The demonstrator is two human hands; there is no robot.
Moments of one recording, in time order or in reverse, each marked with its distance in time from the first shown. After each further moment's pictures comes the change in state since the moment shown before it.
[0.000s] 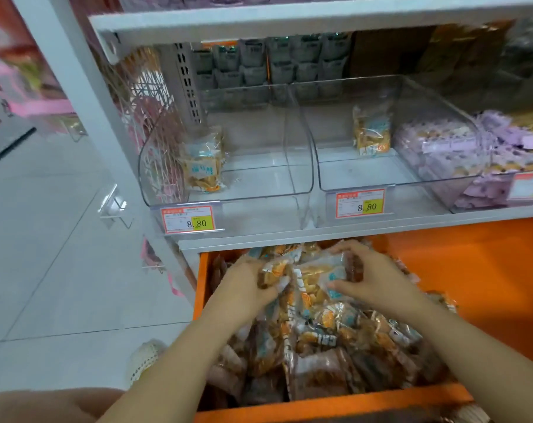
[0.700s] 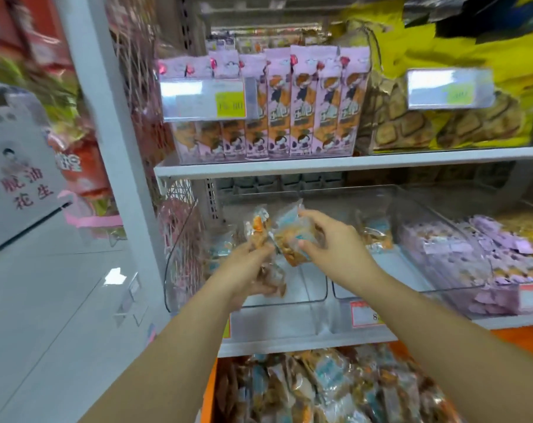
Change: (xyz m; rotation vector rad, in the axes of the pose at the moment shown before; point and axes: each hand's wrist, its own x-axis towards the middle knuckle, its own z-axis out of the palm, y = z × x) left_hand 0.080 0.063 -0.123 -0.986 0.077 -0.180; right_hand 0.101 -0.141 -0.068 -0.006 0.366 -0.336
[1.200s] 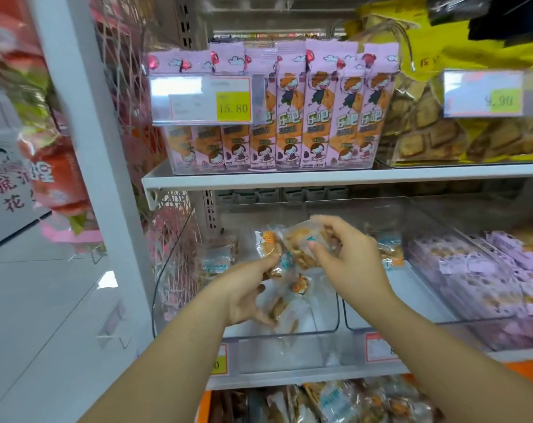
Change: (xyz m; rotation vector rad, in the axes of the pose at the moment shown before) left_hand 0.050 0.000 -0.014 -0.037 -0.137 -0.228; right_hand 0.024 0.019 0.014 0.044 0.234 0.011
